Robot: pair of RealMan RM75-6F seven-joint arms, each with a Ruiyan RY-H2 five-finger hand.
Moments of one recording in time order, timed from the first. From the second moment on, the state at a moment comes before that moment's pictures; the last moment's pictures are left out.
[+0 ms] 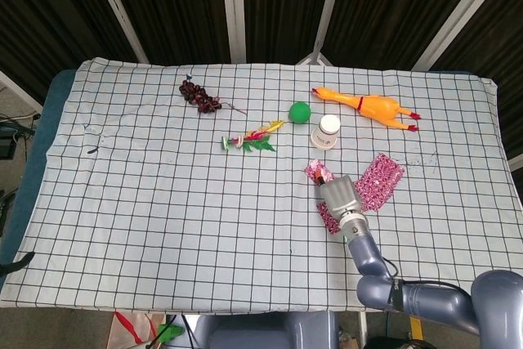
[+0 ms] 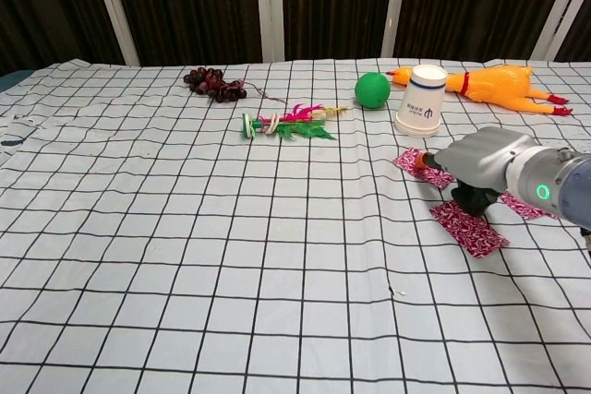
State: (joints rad) left arm 0.00 -1.05 -0.05 -1.81 1.34 1.52 0.26; right arm 0.80 -1.64 0.15 -1.43 -0.63 0.97 -1.06
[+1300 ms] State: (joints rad) left arm 0.01 -1.01 -0.04 -1.79 1.40 1.54 0.15; right arm 0.17 -1.12 -0.18 -1.82 -1.53 1.68 -0.32
